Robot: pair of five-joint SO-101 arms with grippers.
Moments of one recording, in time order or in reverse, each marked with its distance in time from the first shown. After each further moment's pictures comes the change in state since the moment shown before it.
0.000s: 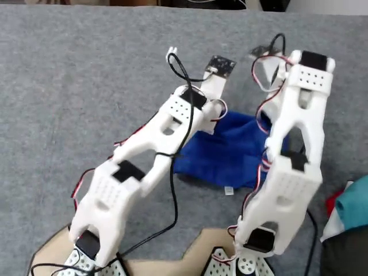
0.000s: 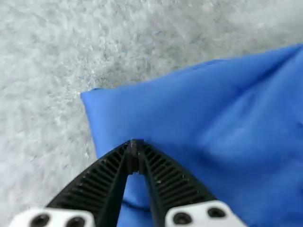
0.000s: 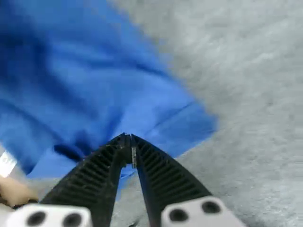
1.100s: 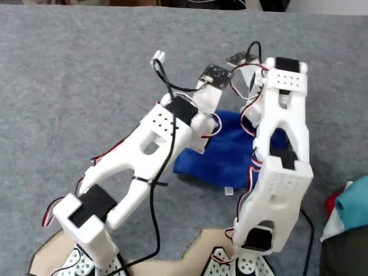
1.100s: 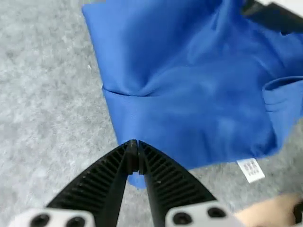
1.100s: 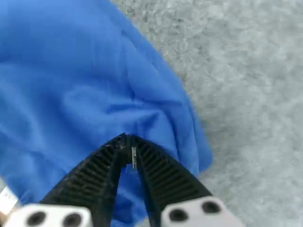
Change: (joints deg) left arm 3.3 -30.2 24.1 11.5 0.1; right arm -5.2 5.7 3.1 -8.5 -3.5
